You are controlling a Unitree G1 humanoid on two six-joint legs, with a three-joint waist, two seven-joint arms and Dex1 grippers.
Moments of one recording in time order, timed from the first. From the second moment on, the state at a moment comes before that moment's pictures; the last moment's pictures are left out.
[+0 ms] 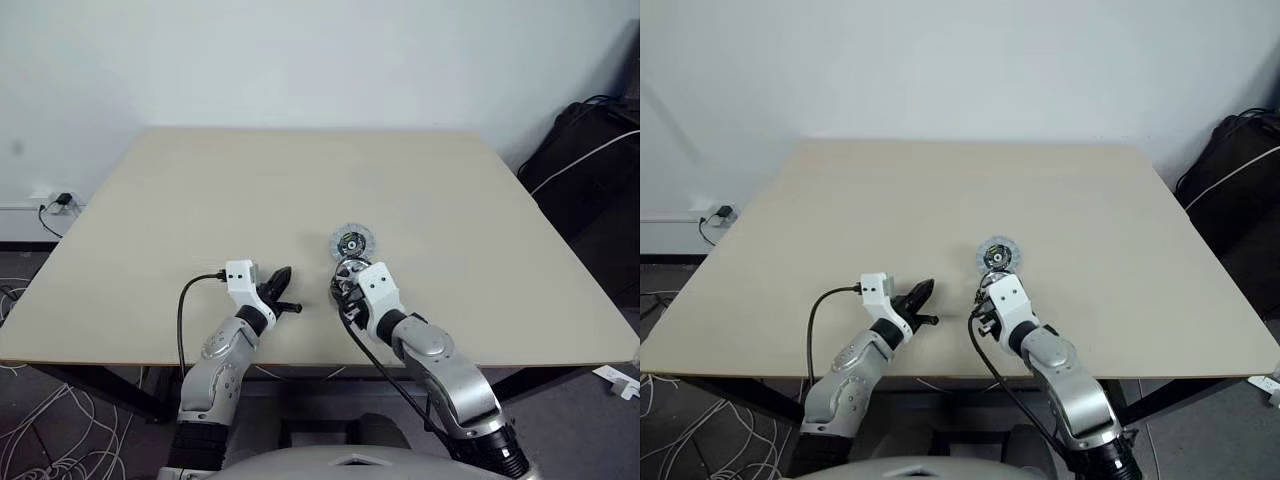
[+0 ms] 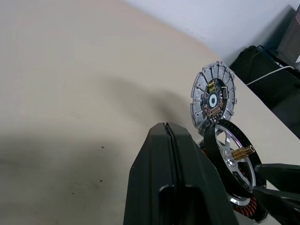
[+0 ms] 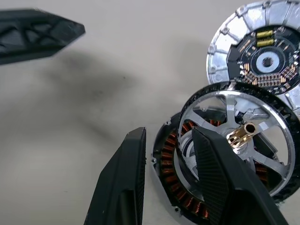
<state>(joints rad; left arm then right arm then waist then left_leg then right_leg) 0.05 -0.04 -0.07 -0.06 -0.40 0.32 -0.29 0.01 -0.22 0.29 -0.33 0.07 0.67 0.27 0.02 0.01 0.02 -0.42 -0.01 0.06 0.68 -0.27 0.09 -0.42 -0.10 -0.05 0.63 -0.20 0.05</state>
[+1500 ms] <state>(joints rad) 0.04 -0.05 -0.13 -0.01 -0.38 0.31 -0.37 0.01 0.02 0.05 -0.44 0.62 0.72 0.42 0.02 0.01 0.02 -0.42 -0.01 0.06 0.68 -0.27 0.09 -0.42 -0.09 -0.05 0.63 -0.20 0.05</state>
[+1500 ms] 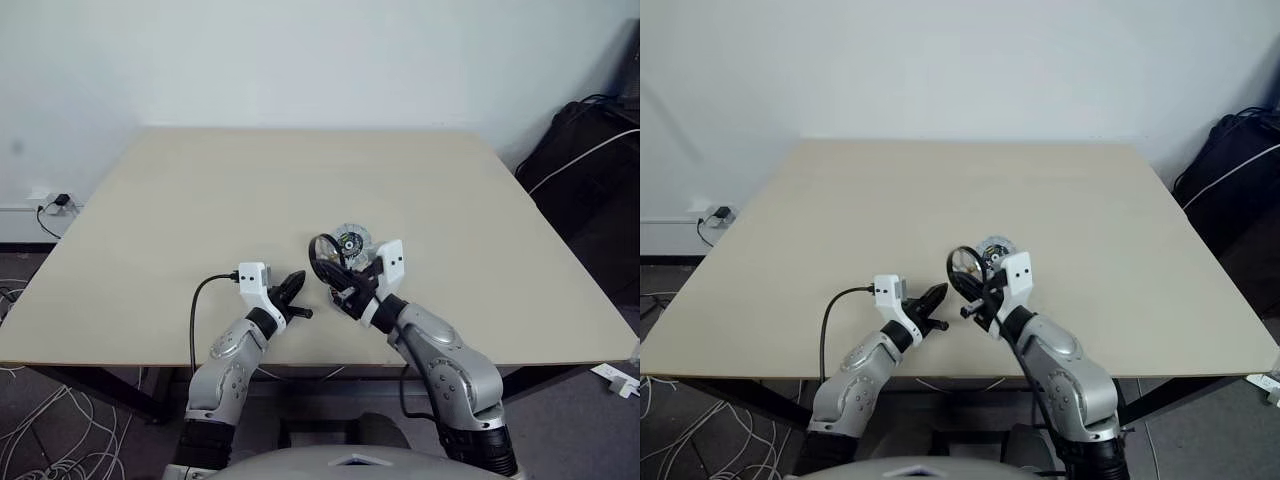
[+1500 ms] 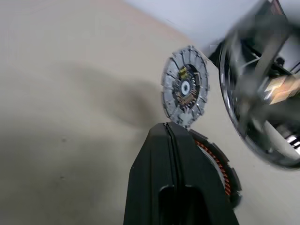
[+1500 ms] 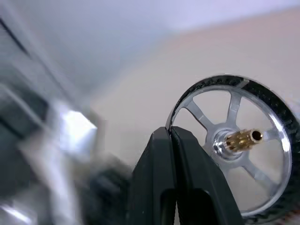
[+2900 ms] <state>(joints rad) 0.04 0.02 -0.35 0.06 0.10 -0.02 -0.23 -0.08 0.07 -0.14 -0.15 1.15 0.68 0.04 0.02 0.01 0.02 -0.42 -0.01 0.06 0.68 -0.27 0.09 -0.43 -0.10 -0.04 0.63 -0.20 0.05</state>
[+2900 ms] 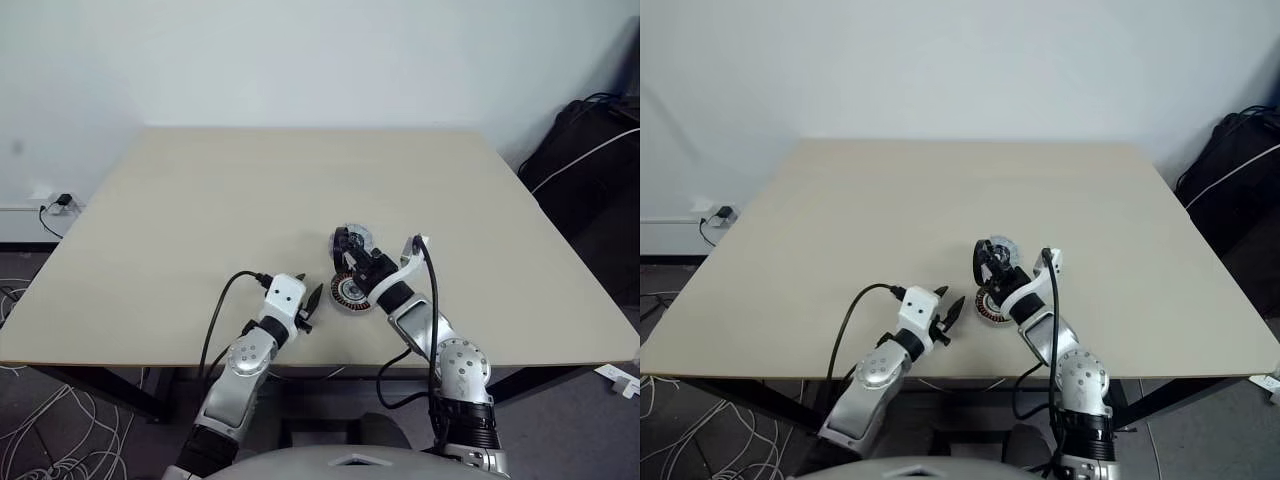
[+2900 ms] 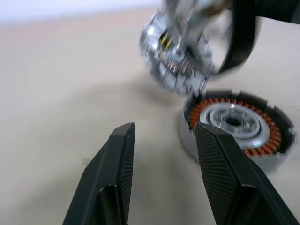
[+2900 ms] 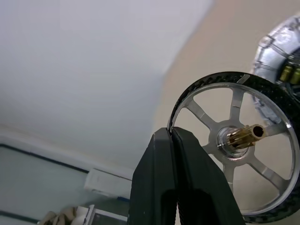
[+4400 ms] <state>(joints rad) -0.06 -0.03 -0.36 0.16 0.01 -0.07 -0.18 -0.11 0.07 -0.12 -0.13 1.22 0.62 -0.01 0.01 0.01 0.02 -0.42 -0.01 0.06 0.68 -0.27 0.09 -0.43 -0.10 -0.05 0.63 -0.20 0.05</state>
